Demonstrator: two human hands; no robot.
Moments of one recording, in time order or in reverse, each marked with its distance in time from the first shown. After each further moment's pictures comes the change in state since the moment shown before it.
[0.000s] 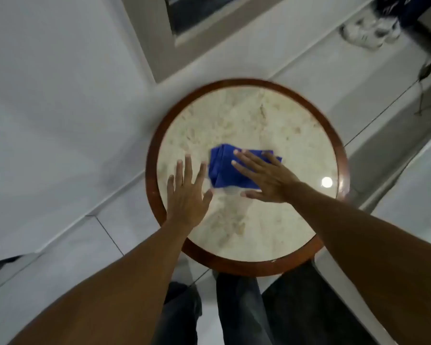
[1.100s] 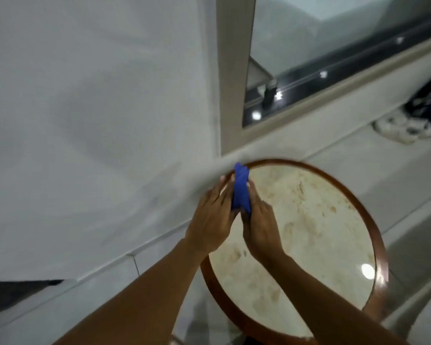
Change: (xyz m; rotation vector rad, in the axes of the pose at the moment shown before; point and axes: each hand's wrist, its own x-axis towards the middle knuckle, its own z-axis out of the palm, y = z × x) left_hand -0.011 -0.025 -0.175 -0.152 0.347 0.214; right_hand 0.078 -0.139 -0.165 0.770 0.642 0.258
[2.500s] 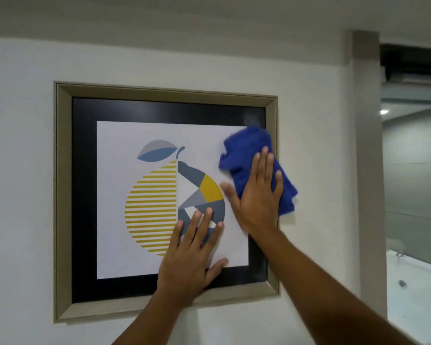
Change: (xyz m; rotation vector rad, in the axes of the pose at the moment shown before) left_hand 0.022 -0.033 -0.689 1.145 0.977 -0.031; right_hand 0.354 -0.691 -0.240 -0.210 0.785 -0.625
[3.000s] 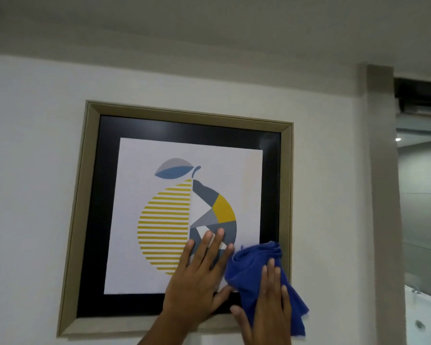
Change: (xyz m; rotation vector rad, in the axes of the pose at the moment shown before) left_hand 0.000 0.004 -0.003 -0.027 -0.010 -0.007; right_hand -0.158 0.028 0.016 0.049 -0.161 -0.038
